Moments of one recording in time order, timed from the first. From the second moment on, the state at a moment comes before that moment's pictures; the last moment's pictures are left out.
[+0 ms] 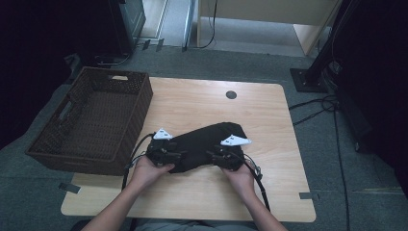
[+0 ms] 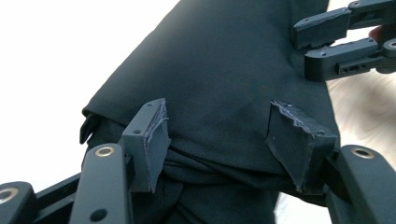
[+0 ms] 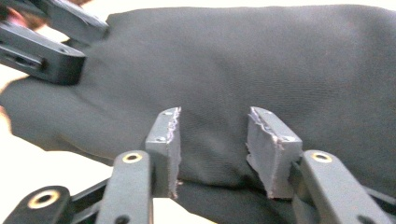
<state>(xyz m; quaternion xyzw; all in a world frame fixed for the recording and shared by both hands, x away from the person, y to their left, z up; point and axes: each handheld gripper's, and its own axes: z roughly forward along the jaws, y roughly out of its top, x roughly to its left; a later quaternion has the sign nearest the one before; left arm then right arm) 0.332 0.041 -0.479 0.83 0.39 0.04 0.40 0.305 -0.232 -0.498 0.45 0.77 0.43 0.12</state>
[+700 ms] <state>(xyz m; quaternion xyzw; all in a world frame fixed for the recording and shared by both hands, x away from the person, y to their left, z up) 0.364 0.040 -0.473 0.82 0.40 0.02 0.40 0.355 -0.256 -0.482 0.47 0.75 0.42 0.19</state>
